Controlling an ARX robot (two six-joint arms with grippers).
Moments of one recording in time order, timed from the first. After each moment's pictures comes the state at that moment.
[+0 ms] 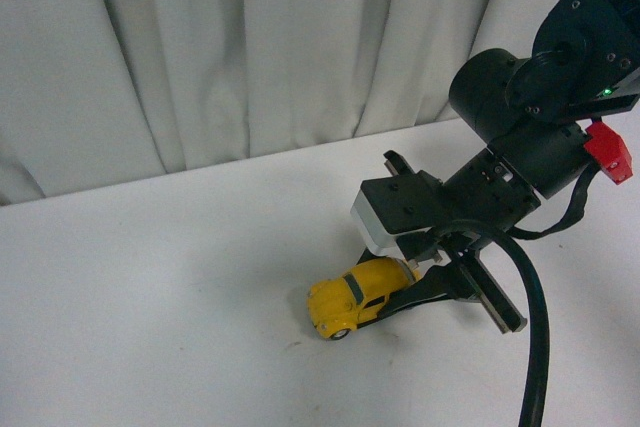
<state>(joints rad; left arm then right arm) 0.00 0.00 0.01 0.00 0.00 0.00 -0.03 2.15 1.06 -0.40 -0.71 -1.68</state>
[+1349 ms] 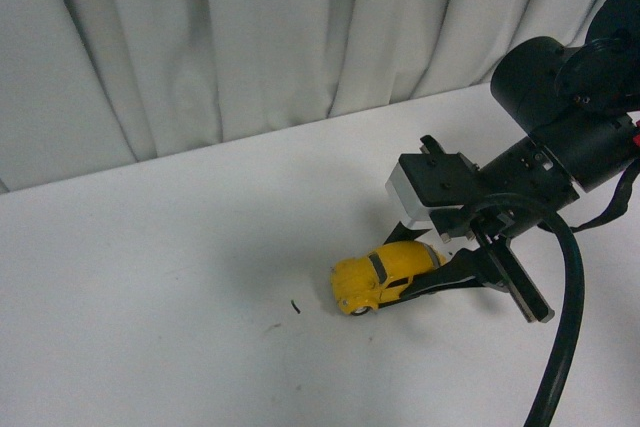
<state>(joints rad) 0.00 0.00 0.01 0.00 0.00 0.00 -0.17 2.09 0.90 -0.33 -0.74 -1.64</state>
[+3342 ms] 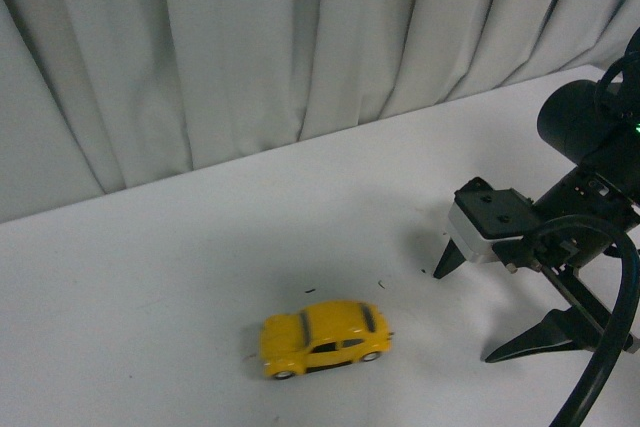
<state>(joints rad) 0.00 0.00 0.01 0.00 0.00 0.00 -0.37 2.07 0.87 -0.52 -0.62 -1.77</state>
